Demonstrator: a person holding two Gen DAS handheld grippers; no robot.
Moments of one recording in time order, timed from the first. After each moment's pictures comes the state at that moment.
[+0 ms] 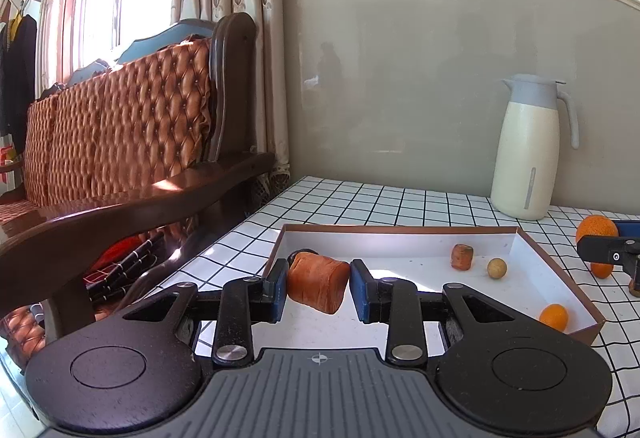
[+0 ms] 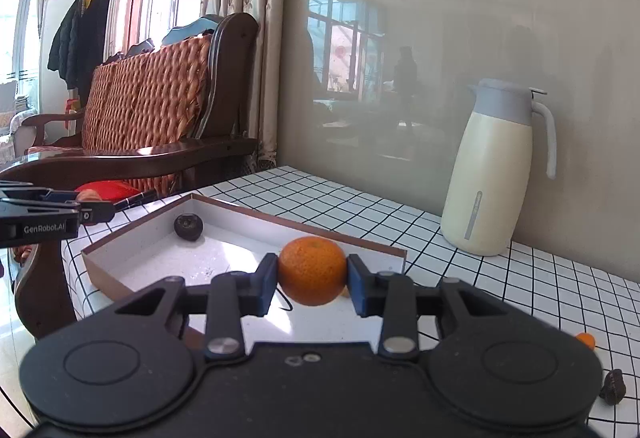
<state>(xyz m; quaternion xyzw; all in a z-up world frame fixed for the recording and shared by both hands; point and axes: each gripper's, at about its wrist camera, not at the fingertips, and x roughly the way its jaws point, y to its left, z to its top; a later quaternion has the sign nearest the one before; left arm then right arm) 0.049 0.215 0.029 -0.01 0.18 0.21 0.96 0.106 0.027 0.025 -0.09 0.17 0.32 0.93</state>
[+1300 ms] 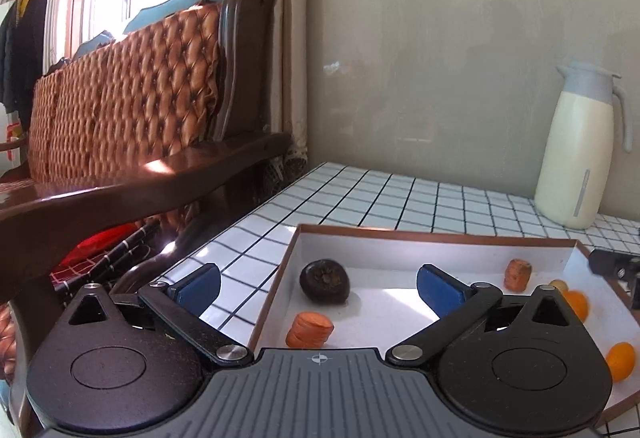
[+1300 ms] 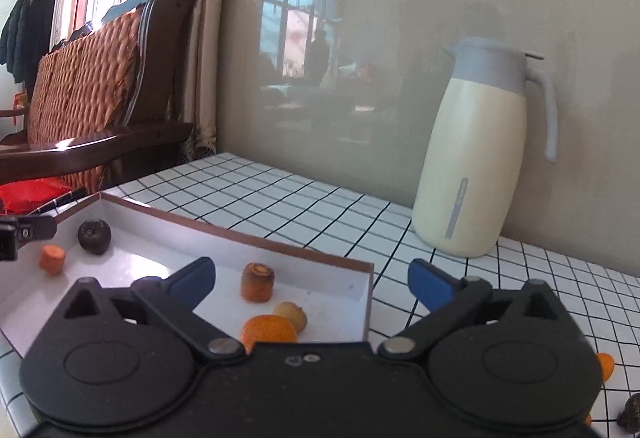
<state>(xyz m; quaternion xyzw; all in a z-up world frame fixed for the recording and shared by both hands) 0.121 0.255 0.004 -0.04 0.19 0.22 0.96 0.196 0.060 -0.011 -0.09 0.20 0.26 0.94</state>
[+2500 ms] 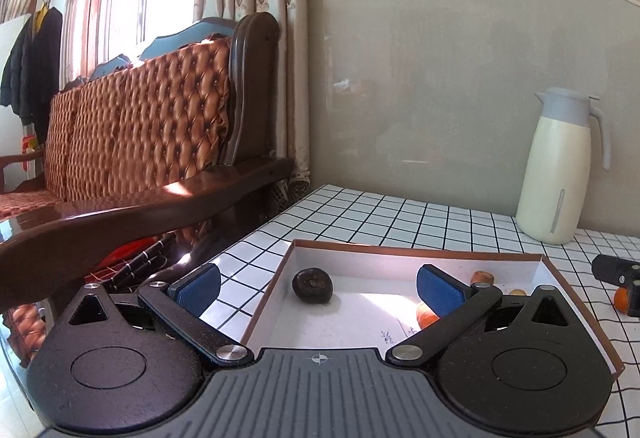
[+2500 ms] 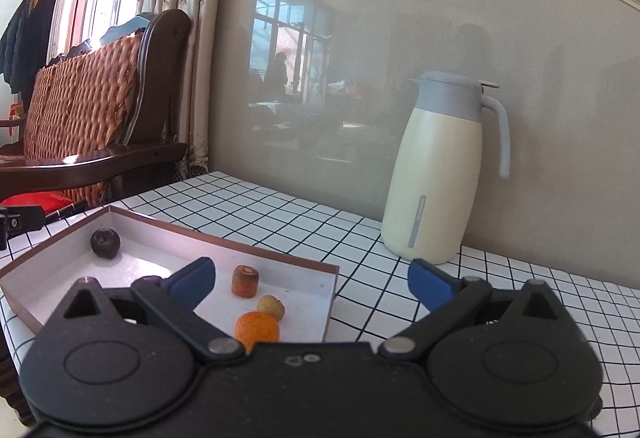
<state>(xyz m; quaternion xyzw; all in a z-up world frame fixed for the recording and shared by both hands) 0.074 0.210 0.032 -0.03 0.17 0.25 0.95 0.152 0.020 0.015 -0.09 0.16 0.24 0.95</state>
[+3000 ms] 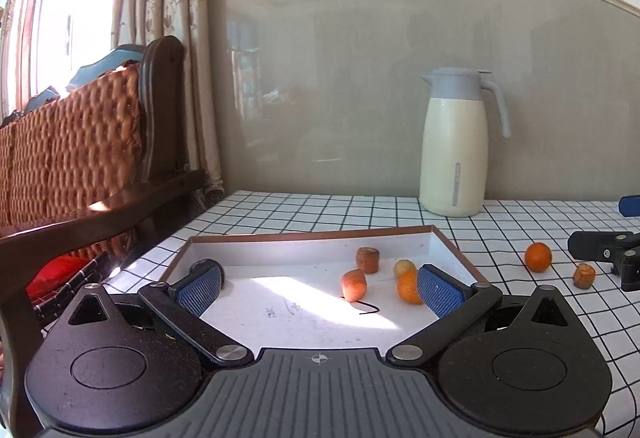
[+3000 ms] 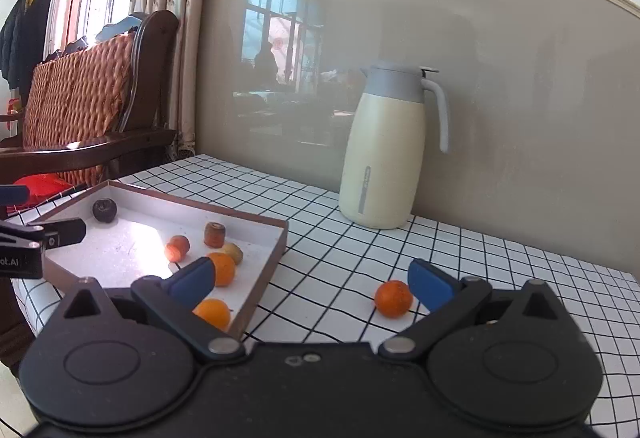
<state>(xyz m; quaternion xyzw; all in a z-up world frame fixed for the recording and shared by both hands) 0.064 0.123 0.028 0.02 0.17 0.14 0.98 0.112 -0.061 0.022 -0.09 0.18 0.23 0.95</state>
